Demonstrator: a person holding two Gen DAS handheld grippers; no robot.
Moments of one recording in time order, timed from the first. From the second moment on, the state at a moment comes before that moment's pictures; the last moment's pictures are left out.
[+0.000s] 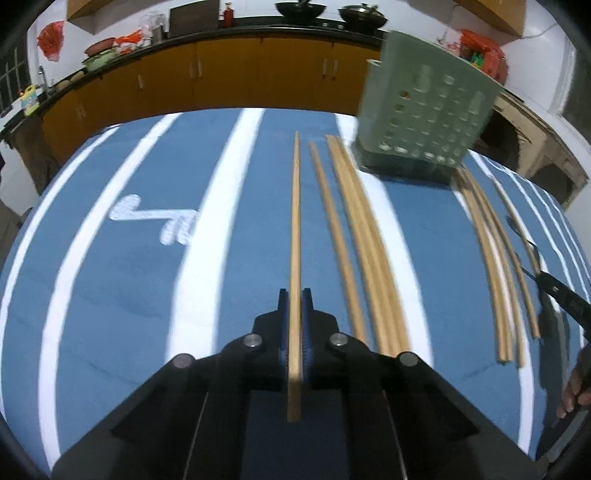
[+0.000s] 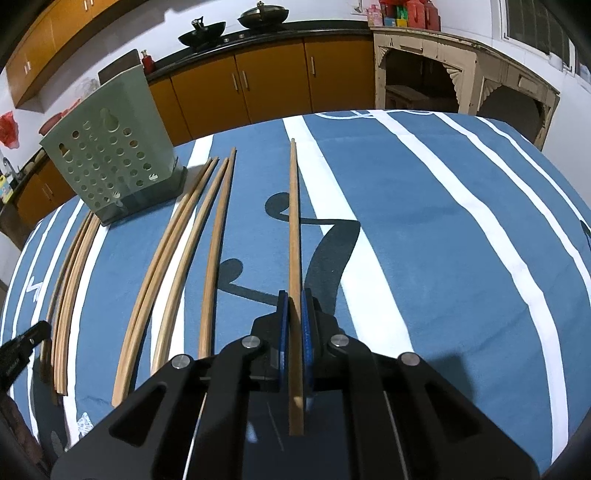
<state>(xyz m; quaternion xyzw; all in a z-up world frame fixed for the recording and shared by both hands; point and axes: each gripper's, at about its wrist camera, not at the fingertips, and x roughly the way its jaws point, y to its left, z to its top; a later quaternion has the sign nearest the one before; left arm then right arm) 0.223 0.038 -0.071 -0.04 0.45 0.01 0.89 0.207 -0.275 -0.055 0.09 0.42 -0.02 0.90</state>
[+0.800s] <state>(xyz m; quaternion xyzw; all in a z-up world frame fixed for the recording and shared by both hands) 0.219 0.060 -0.074 -0.02 0.43 0.04 0.90 0.196 -0.280 -0.061 0.08 0.41 -0.04 0.91</state>
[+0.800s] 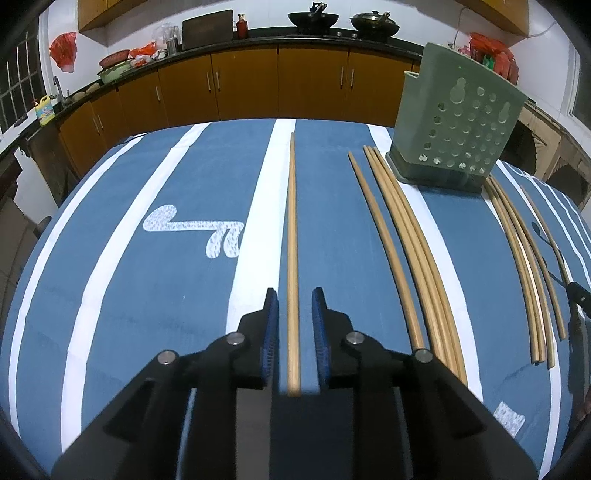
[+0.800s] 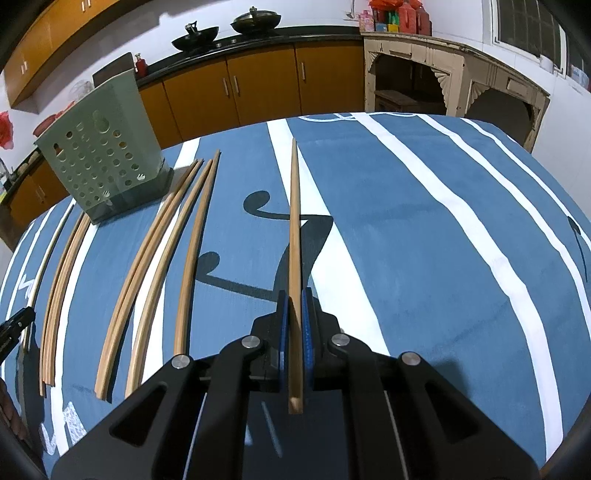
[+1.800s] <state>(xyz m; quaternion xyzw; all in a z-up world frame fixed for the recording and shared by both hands) 0.191 0.071 -0.030 -0.02 0.40 0.02 0.92 0.160 -0.296 -0.003 0.10 0.32 0.00 0.94</state>
